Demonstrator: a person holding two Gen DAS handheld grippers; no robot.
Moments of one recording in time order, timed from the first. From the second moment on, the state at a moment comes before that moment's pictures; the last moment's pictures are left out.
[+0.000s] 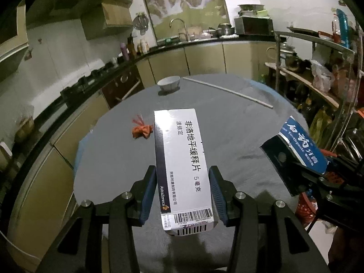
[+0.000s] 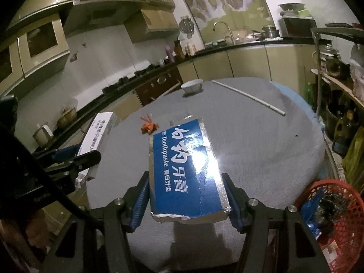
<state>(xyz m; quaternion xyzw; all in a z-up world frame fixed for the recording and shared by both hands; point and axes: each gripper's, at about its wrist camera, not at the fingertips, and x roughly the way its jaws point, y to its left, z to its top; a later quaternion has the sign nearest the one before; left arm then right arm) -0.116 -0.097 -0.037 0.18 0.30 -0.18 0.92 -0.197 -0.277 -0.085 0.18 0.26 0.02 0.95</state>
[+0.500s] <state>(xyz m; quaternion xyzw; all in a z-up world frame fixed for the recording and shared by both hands) -0.154 -0.109 -0.002 0.20 0.24 -0.18 0.93 -0.237 -0.286 -0.051 0.20 0.20 0.02 0.96</state>
